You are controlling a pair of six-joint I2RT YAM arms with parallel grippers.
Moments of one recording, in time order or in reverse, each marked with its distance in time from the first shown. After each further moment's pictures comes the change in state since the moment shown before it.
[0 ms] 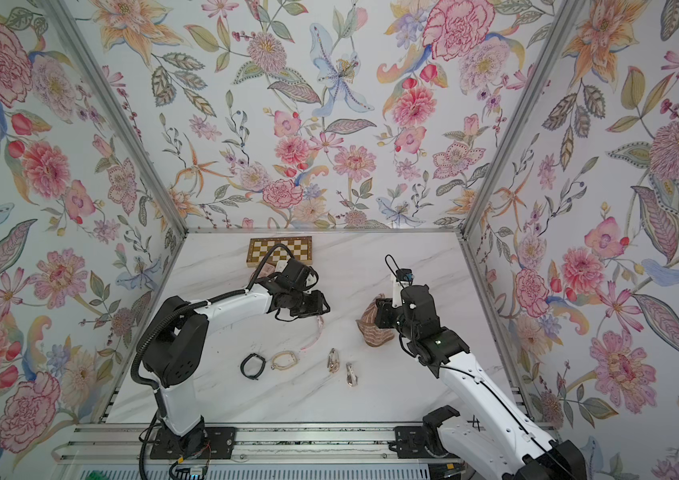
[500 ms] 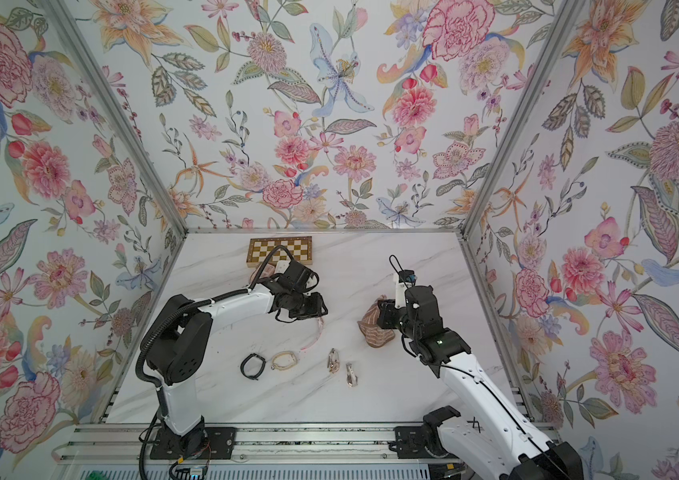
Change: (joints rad) left arm 0.006 0.027 0.006 -0.029 -0.029 0.000; right arm -0.037 0.000 -0.018 0.014 -0.053 -0.003
